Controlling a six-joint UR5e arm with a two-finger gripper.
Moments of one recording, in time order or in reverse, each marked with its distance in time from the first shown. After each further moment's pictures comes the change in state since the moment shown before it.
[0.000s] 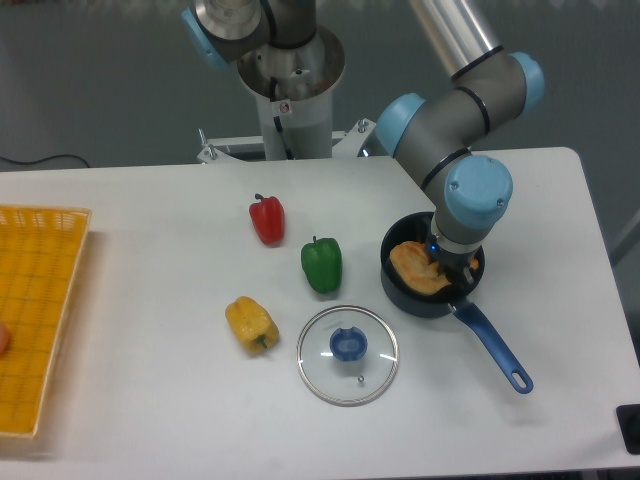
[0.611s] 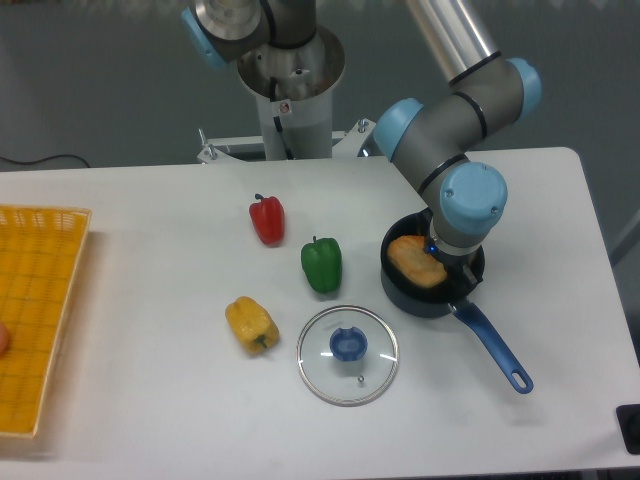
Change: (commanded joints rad) arm -0.009 -0.012 -0.005 0.000 0.055 -0.002
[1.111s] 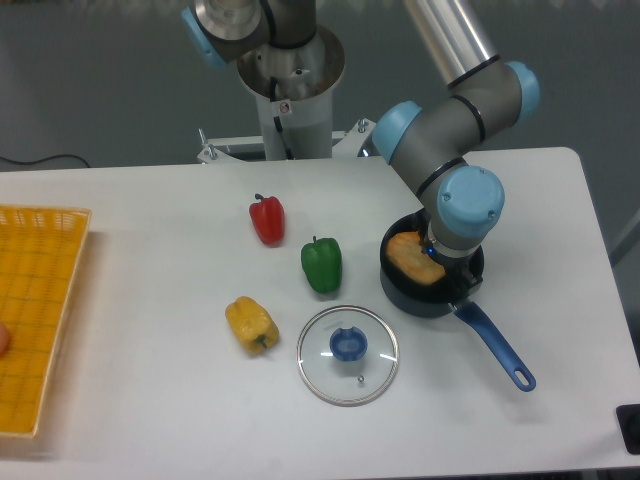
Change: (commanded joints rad) arm -0.002 -0.002 0.000 0.003 -0.003 -0.006
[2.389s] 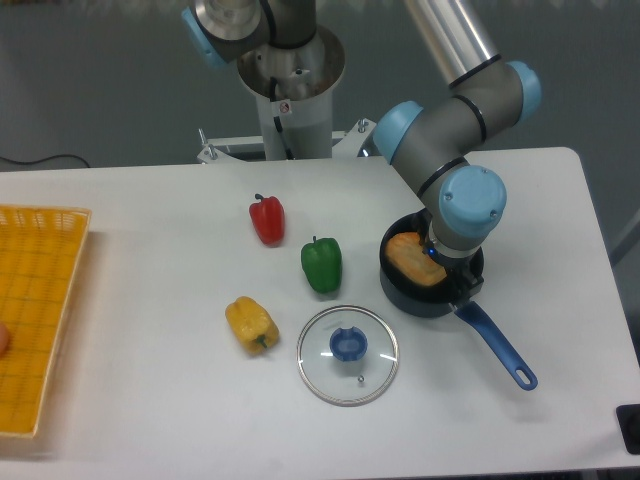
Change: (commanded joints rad) arm 0.000 0.000 0.008 -0.008 -0.008 -0.002
